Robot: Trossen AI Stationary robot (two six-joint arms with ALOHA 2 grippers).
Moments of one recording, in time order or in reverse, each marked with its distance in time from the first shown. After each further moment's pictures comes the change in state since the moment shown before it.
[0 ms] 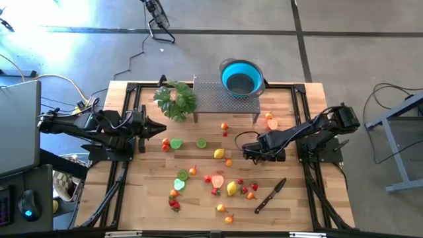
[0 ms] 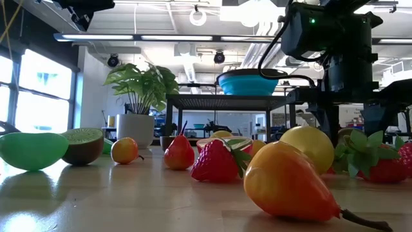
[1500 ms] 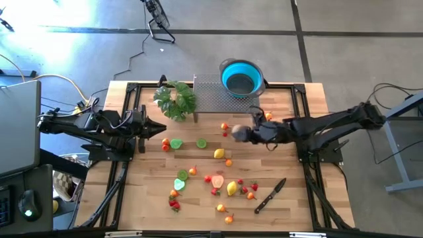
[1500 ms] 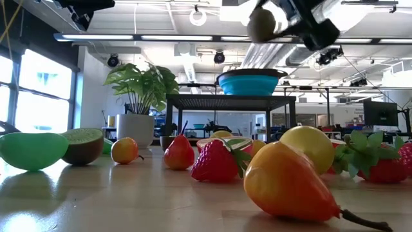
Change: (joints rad) left arm 0.000 0.000 0.000 0.008 0.000 0.000; right arm -0.002 -0.391 0.097 0.511 0.343 -0.431
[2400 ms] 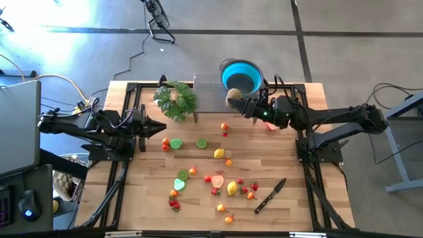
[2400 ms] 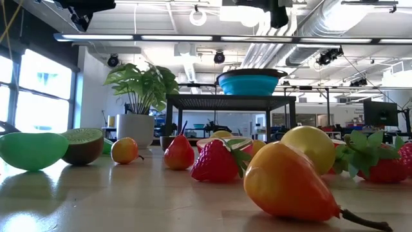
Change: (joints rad) left arm 0.000 0.000 0.000 0.000 -0.029 -0.026; right arm -0.204 -0.008 -0.002 0.573 0.002 -0.471
